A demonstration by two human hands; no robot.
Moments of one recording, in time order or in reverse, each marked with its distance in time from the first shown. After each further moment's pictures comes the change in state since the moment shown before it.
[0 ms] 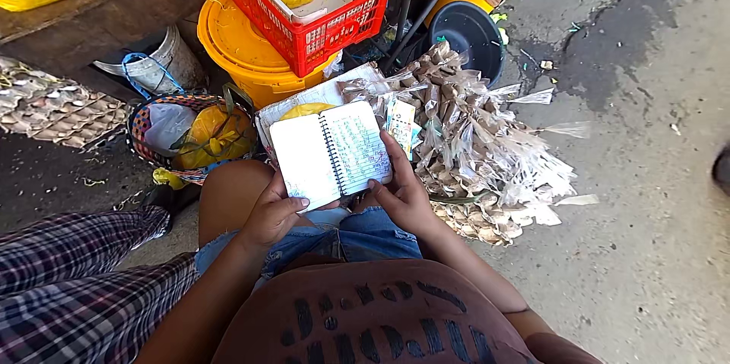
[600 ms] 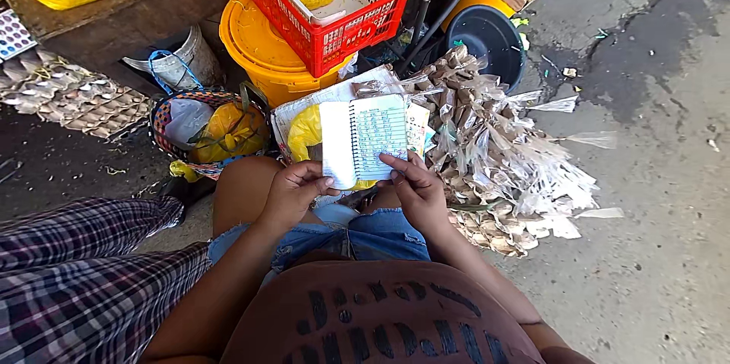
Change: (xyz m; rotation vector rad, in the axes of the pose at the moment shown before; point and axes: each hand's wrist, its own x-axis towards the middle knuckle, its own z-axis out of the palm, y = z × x) left_hand 0.015 0.005 0.016 0.456 0.261 0.069; right_hand -0.002 0.000 0.005 -0.007 0.187 -0.006
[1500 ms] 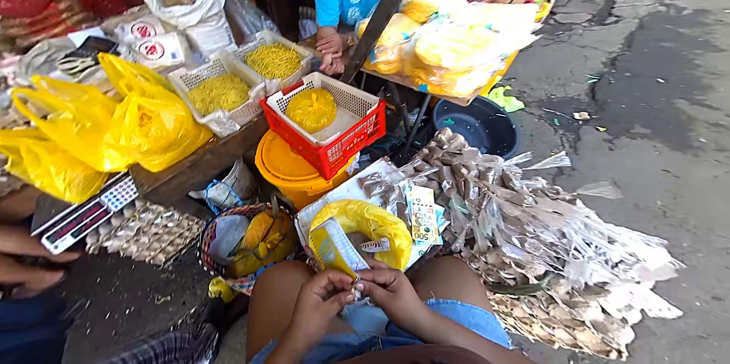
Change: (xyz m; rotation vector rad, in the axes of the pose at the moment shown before) left_hand -0.004 0.005 0.001 0.252 -0.147 0.113; right_hand 0.003 0.007 0.044 0.289 -0.151 0.101
